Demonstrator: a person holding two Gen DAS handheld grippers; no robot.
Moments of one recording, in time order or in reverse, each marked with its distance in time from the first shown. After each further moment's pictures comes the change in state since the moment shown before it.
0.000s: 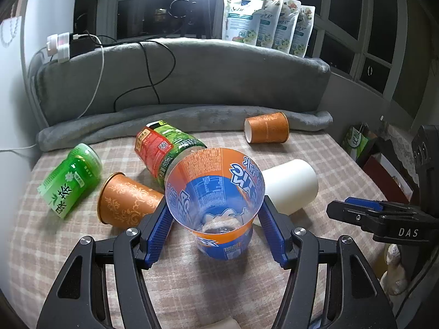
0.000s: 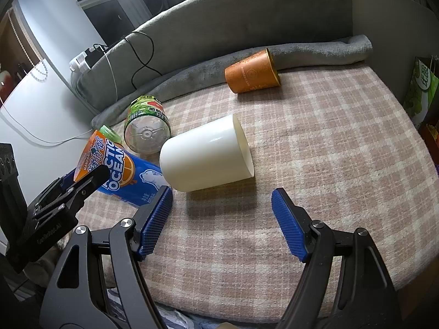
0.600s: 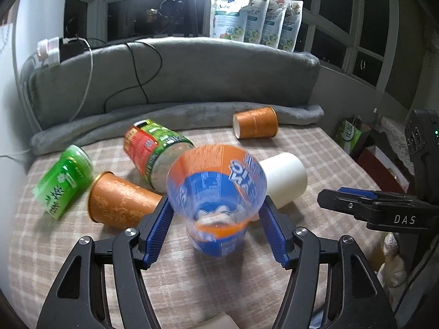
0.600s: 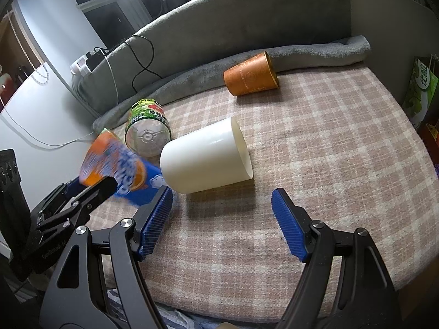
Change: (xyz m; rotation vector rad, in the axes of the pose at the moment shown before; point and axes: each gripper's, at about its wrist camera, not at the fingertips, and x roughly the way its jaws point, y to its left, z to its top) left arm 0.000 -0.012 -0.004 0.026 0.014 -0.034; right arm -0.005 -0.001 0.001 0.005 -0.014 0.002
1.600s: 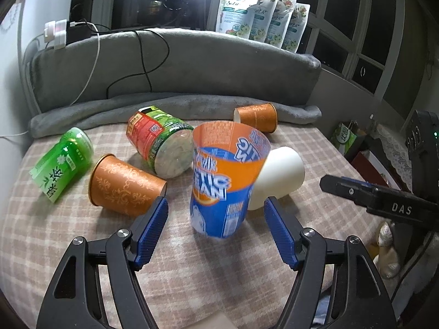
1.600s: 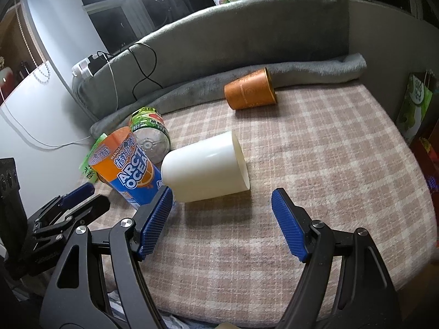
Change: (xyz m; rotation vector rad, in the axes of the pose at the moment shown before) left arm -0.009 0.016 -0.010 -0.056 0.022 -0.040; right arm -0.012 0.012 -0.001 -0.052 -0.088 -0.060
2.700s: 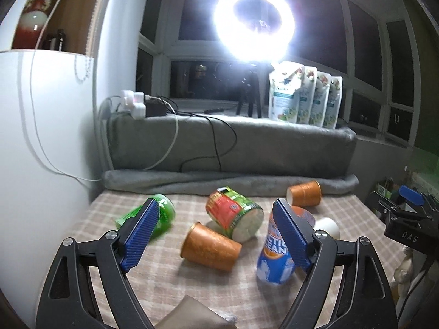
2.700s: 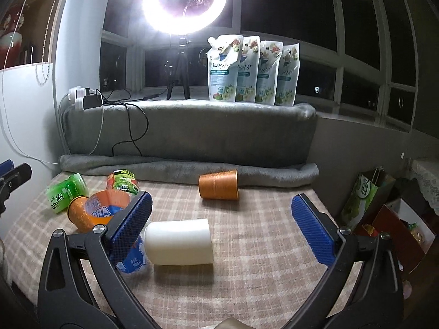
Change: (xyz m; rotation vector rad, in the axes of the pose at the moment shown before) left arm -0.088 0.030 0.009 -0.044 -0.408 0.276; right arm -0.057 0.061 0.008 -0.230 -0.435 -0.297
